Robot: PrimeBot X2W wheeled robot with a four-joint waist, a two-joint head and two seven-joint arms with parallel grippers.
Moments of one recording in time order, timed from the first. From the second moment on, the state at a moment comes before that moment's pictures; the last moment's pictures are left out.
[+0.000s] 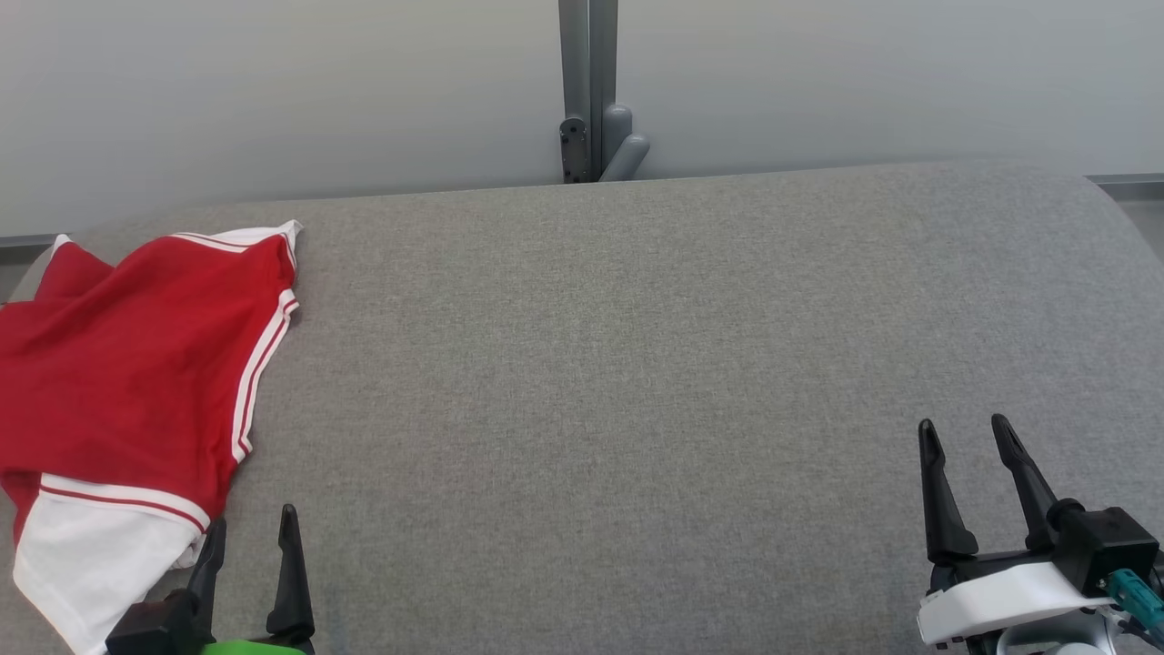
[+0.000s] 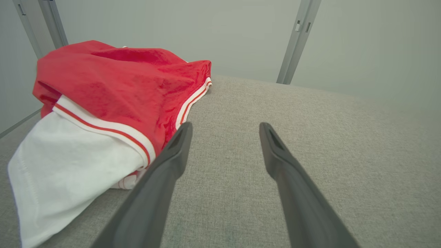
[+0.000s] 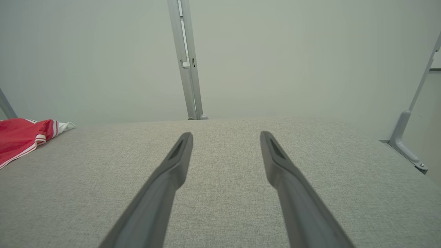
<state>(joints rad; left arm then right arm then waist) 0.07 0.05 0.08 0.26 -0.23 -0.13 -0.26 0.08 -0.06 -0.06 0.05 0.12 0.13 -0.26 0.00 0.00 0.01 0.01</state>
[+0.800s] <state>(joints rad) 0.07 0.05 0.07 0.27 -0.22 -0.13 -0.26 0.08 -0.05 -0.06 0.06 0.13 0.13 -0.26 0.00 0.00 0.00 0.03</state>
